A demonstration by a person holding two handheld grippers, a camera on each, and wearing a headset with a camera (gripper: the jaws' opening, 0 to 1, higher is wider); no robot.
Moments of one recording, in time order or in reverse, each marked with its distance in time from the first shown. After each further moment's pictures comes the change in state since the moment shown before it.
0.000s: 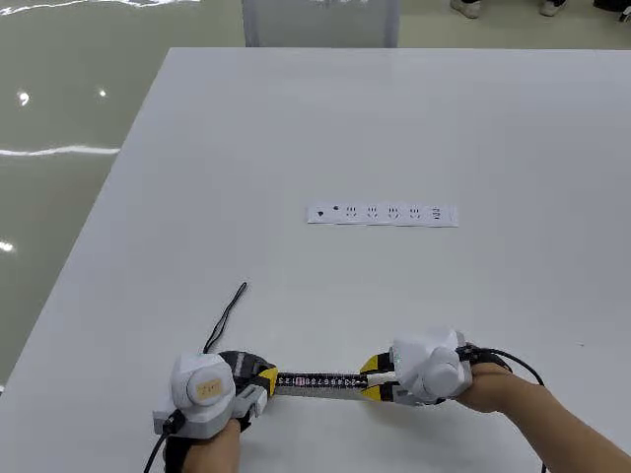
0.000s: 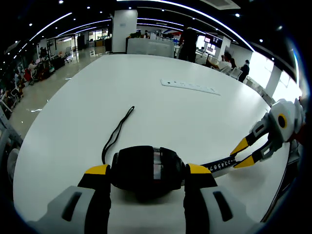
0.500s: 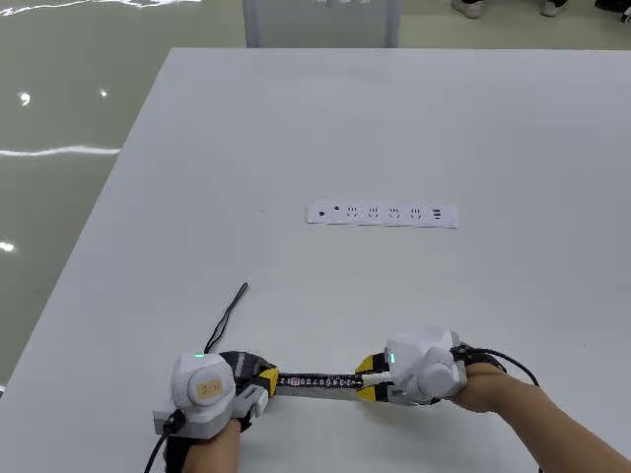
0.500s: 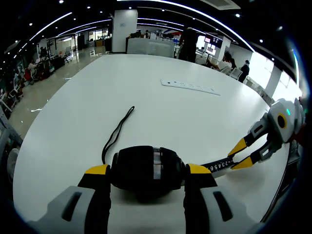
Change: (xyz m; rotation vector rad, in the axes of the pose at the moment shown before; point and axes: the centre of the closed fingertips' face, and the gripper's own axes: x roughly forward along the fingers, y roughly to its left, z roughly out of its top) left arm 0.001 0.001 0.000 -0.002 0.001 -0.002; right arm 0.005 0.000 0.009 0.002 -0.010 0.002
